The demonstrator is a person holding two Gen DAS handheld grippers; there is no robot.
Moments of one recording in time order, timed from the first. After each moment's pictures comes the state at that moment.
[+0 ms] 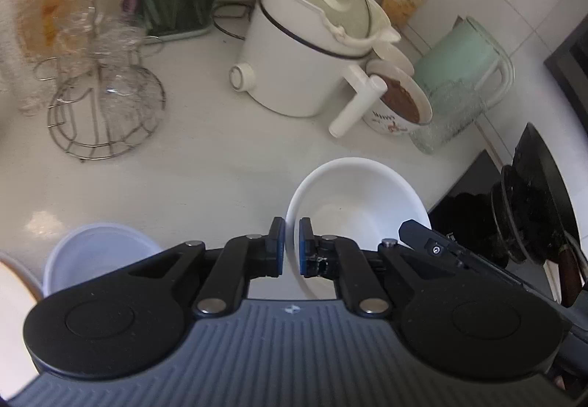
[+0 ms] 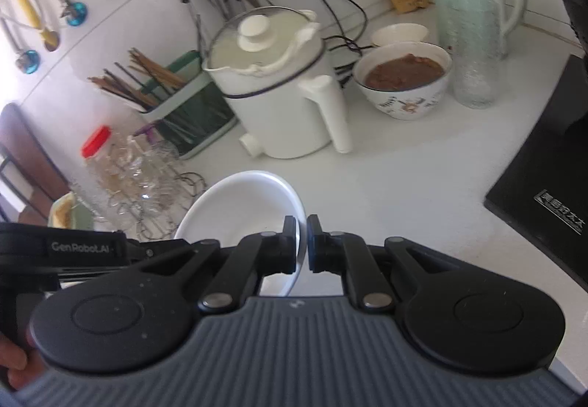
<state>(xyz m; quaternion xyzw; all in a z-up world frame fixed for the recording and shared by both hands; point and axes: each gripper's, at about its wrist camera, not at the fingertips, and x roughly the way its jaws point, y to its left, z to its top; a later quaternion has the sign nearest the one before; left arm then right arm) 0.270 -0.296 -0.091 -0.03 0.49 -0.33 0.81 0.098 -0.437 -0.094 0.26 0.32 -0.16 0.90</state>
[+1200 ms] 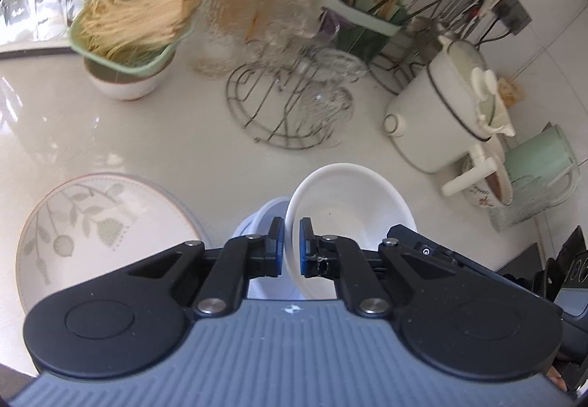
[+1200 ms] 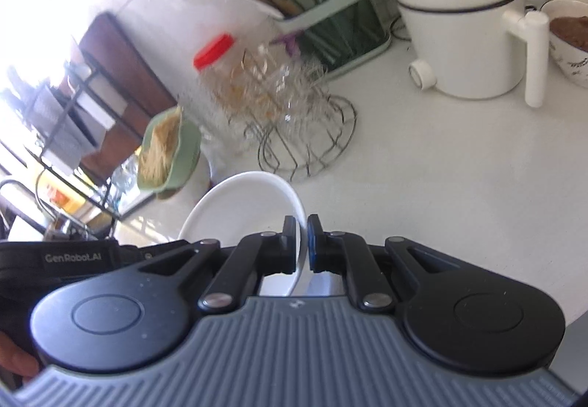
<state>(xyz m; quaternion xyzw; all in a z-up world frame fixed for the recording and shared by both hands) 0.268 -0.145 -0.094 -0.13 0.49 -0.16 0.85 0.182 -0.351 -0.108 0.25 0.39 0.05 0.88</state>
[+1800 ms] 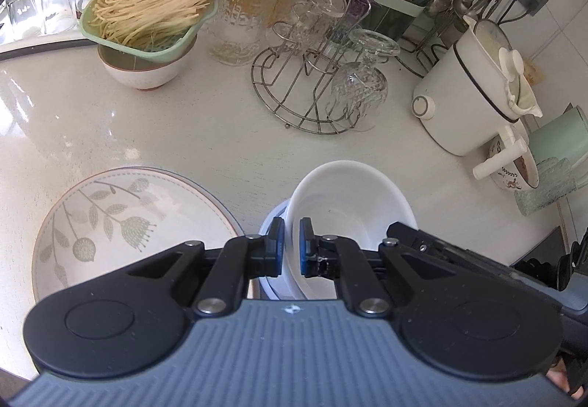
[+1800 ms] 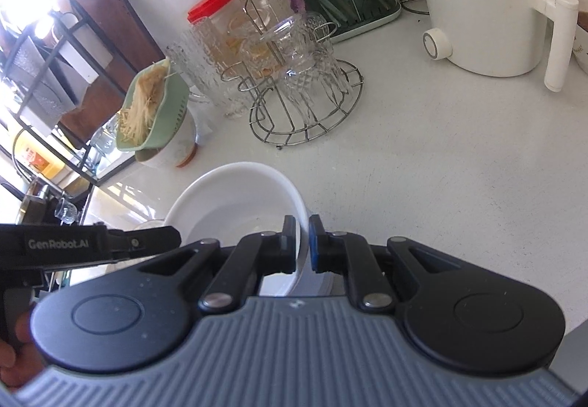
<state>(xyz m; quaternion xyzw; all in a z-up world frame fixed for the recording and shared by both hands) 0.278 -0.133 -0.116 -0.10 0.51 -0.15 0.84 0.195 -0.324 -0.134 0.21 0.42 0.05 0.88</state>
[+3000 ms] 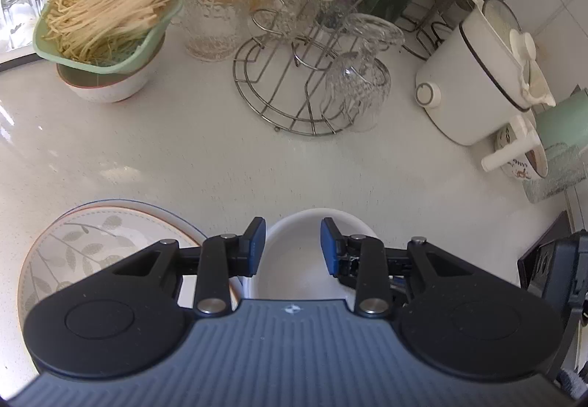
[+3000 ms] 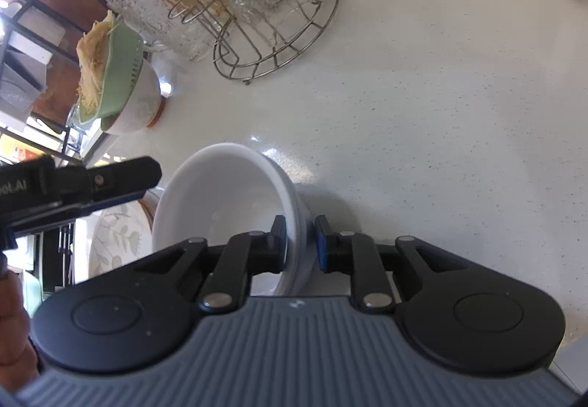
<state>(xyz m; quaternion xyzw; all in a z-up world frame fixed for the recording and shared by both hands) 0.322 -0.156 -0.133 -0.07 0.54 -0.17 0.82 0.223 -0.331 -0.196 0.27 0.52 0.05 0.81</state>
